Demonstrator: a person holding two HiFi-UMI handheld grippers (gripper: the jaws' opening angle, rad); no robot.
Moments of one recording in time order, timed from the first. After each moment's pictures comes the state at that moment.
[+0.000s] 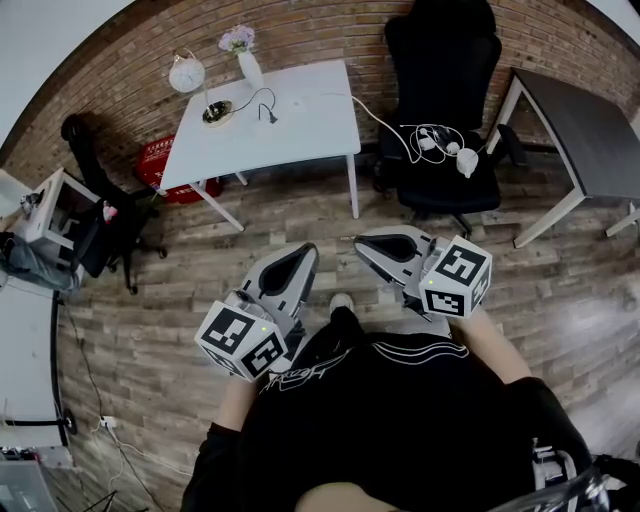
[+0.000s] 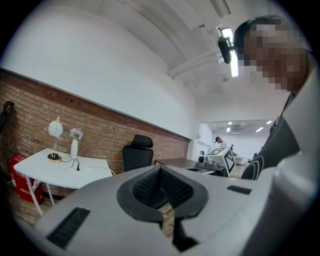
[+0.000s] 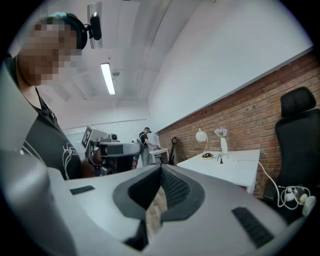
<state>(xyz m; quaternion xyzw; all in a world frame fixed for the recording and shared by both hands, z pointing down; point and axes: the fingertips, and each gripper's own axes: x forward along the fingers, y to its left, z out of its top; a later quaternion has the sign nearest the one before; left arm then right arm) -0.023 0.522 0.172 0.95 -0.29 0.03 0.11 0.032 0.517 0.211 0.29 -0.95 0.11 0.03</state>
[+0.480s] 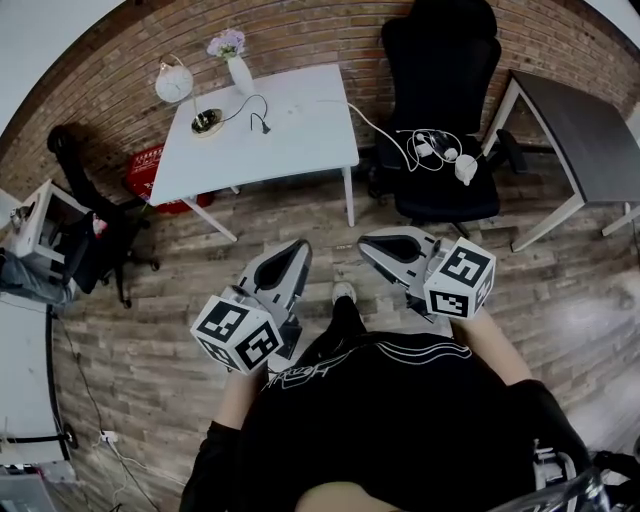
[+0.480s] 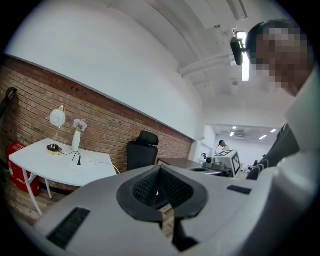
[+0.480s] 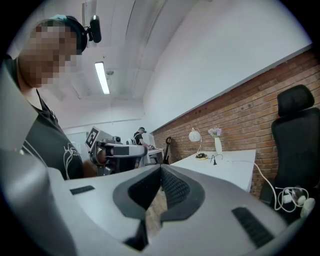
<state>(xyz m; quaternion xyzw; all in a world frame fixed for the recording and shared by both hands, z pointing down) -0.033 0.441 0.192 0.94 -0.29 0.03 0.15 0.039 0.454 0.223 0.31 -0.94 0.12 0.03</state>
